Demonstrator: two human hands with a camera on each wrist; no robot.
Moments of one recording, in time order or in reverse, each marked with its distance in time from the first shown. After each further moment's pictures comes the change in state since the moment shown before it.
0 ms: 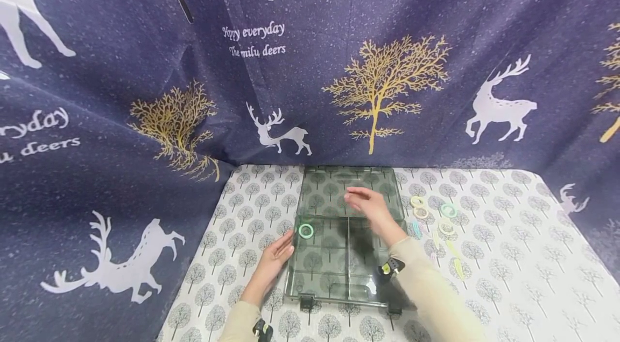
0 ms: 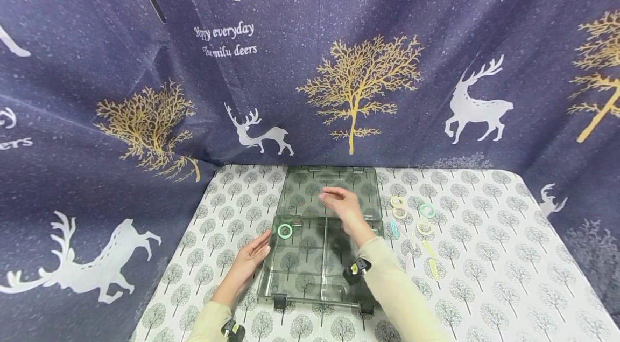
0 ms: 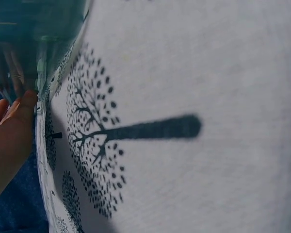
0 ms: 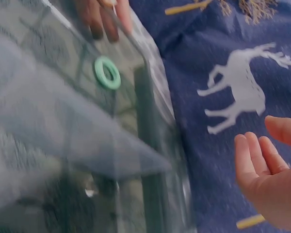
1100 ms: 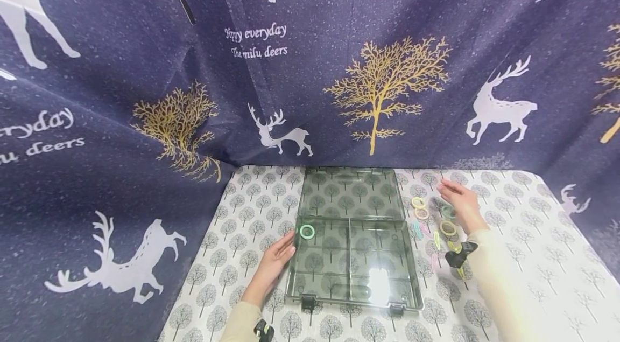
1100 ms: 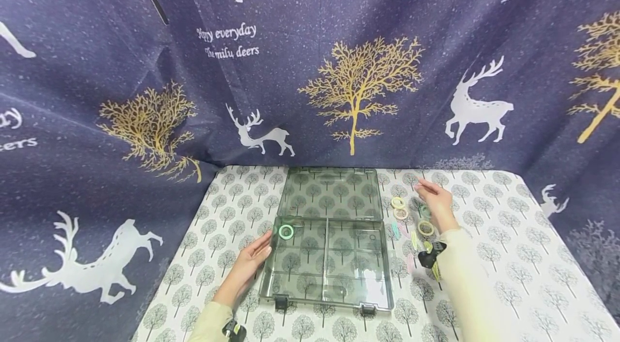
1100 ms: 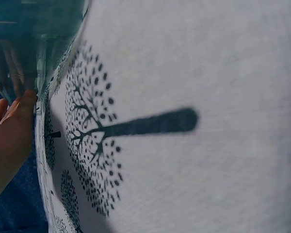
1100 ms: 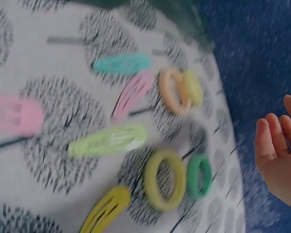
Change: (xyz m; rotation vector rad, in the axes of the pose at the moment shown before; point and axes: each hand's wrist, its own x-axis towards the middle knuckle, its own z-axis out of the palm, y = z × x) left_hand -0.001 0.002 0.000 0.003 -0.008 0.003; right_hand 0.023 0.019 -0.210 -0.076 0.246 -0.064
